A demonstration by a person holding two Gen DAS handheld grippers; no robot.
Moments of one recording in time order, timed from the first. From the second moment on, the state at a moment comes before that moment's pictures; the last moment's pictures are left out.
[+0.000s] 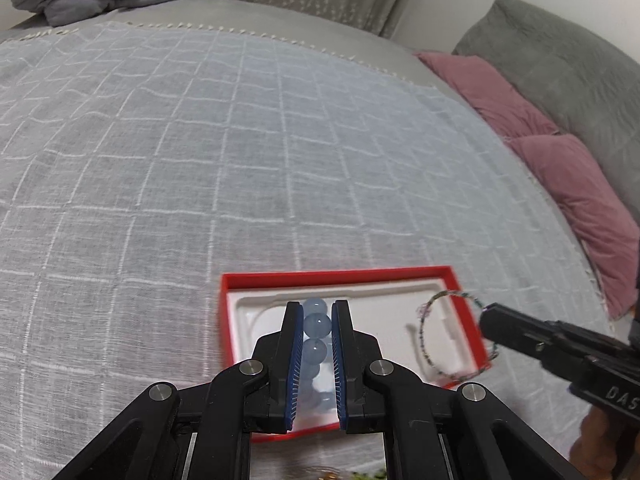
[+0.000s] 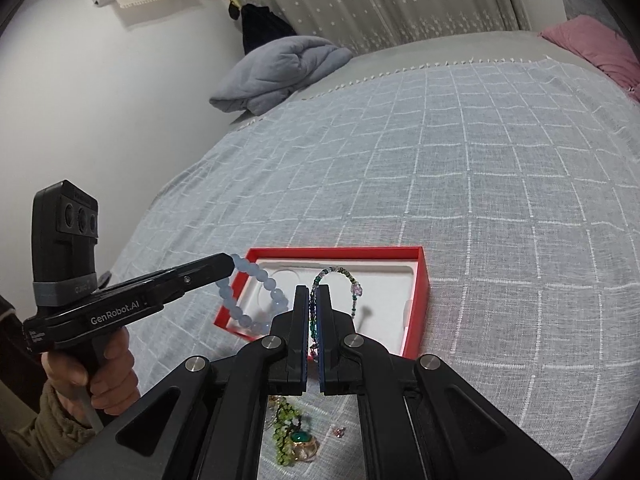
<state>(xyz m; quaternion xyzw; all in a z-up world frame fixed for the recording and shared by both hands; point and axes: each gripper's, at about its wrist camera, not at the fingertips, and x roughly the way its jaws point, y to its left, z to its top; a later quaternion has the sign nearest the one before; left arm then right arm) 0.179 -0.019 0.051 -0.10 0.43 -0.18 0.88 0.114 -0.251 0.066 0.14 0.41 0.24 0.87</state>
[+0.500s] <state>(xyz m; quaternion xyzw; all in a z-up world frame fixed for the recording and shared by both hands) 0.180 -0.019 0.046 -0.06 0.43 -0.16 0.89 0.140 -0.258 0.049 0.10 0.43 0.17 0.88</state>
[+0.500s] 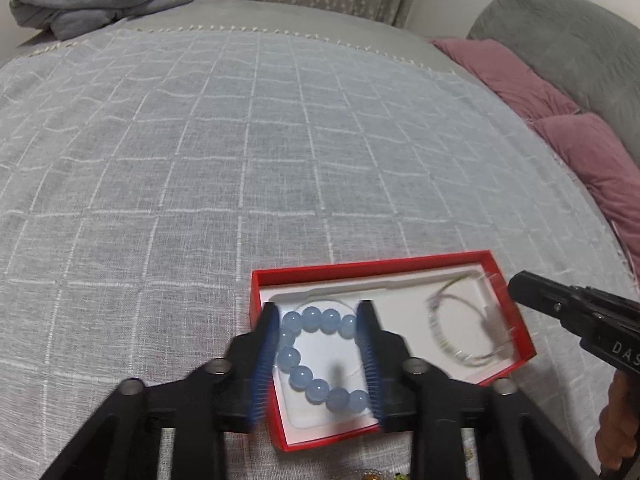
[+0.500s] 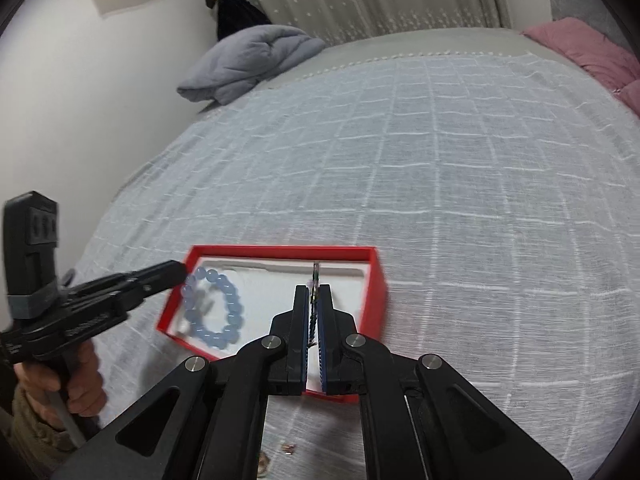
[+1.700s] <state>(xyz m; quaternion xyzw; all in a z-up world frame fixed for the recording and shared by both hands) 0.105 -0.001 -0.010 -0.09 0.55 -0.14 0.82 0.050 -0.226 0.060 0.07 0.48 0.22 0.85</state>
